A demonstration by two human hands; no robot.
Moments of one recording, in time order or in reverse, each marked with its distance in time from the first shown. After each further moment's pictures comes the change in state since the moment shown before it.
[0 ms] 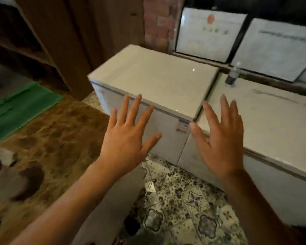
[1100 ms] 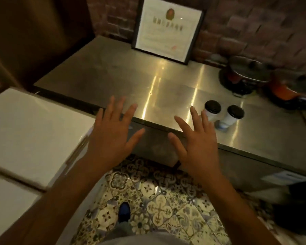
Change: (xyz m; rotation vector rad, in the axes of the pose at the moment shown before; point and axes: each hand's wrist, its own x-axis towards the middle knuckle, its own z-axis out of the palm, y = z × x) left_hand 0.034 0.798 0.109 -0.564 -0.278 1.622; right_hand -0.372 0.384 -0.344 -0.663 0.486 1.461
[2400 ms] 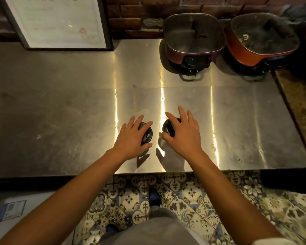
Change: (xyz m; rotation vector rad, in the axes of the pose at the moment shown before) left_hand 0.360 0.235 0.332 0.063 -0.653 0.282; right_hand 0.216 0.423 0.074 0.038 -0.322 0.421
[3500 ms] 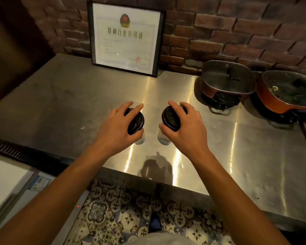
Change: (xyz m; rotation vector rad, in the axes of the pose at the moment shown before) left_hand -0.145 -0.042 -0.112 -0.131 0.545 -0.238; right_hand -0.034 -0.128 -0.073 0.219 0.242 -0.338
